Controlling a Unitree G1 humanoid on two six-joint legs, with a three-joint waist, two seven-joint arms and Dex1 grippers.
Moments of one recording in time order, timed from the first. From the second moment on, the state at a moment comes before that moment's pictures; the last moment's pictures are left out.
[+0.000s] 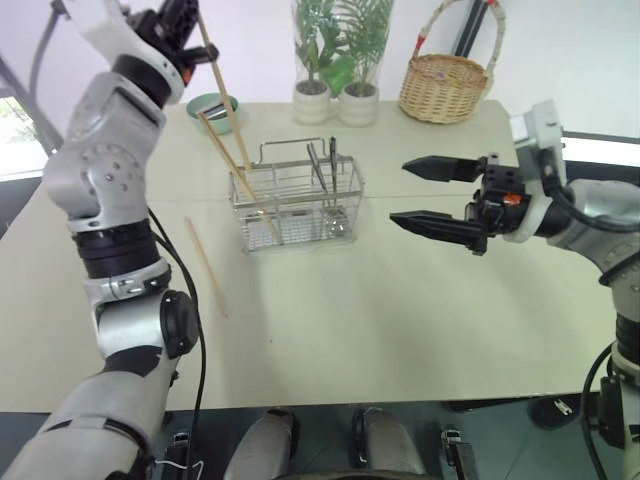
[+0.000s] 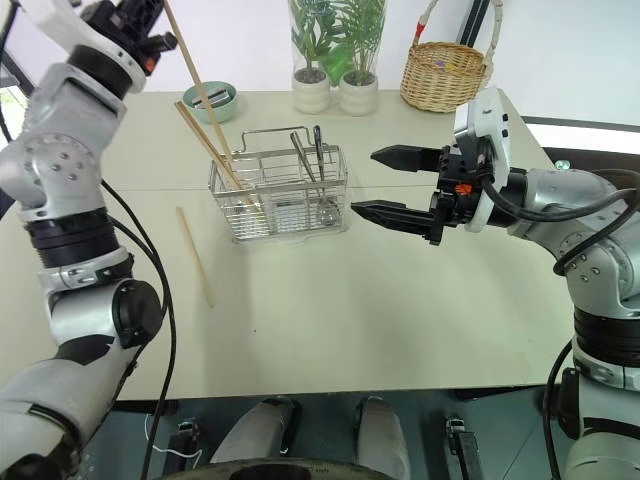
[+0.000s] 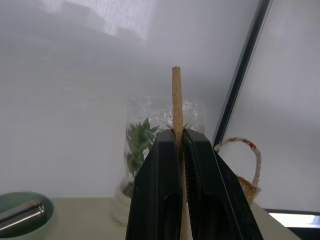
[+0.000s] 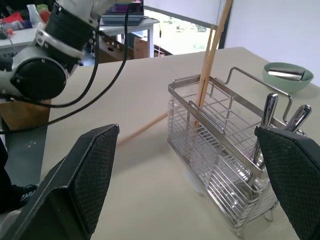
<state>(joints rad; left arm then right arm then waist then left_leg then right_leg) -1.04 0.33 0.36 0.08 -0.54 0.61 -0.18 -0.59 -0.84 -0.18 -0.35 0.87 0.80 0.93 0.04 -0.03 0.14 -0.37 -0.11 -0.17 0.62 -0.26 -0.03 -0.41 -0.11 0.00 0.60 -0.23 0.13</state>
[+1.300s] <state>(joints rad) -1.16 0.56 0.54 -0.06 -0.70 0.74 0.00 -0.61 -0.82 -0.16 -0.30 0.84 0.76 0.95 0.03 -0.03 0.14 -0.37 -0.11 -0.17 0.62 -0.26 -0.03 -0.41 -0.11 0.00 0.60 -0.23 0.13</state>
